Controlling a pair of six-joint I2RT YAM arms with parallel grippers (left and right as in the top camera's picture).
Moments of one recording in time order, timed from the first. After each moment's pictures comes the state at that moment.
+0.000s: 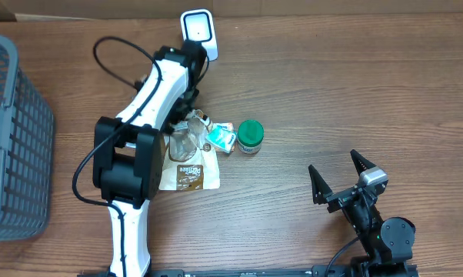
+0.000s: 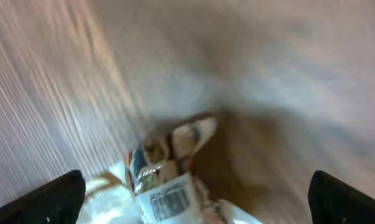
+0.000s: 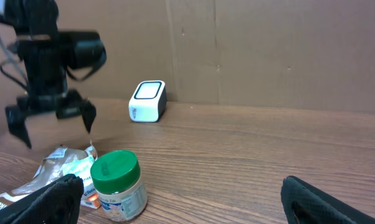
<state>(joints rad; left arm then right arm) -0.28 2.22 1.86 -1.24 -0.35 -1.37 0.09 0.01 0.02 -0.01 -0.28 0.09</state>
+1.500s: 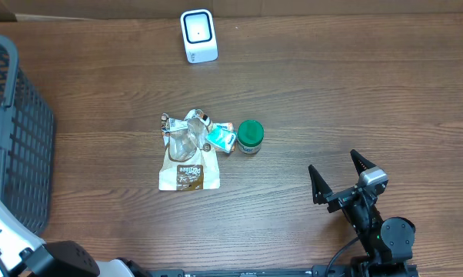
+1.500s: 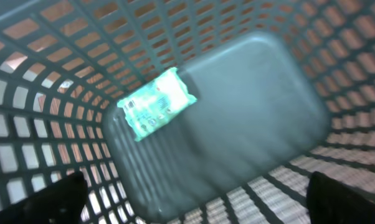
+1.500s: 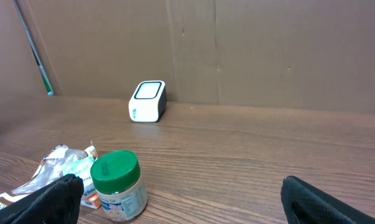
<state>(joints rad) 0.74 1.59 1.76 -1.18 -0.33 -0.35 0.09 0.01 0.02 -0.01 -0.28 0.09</state>
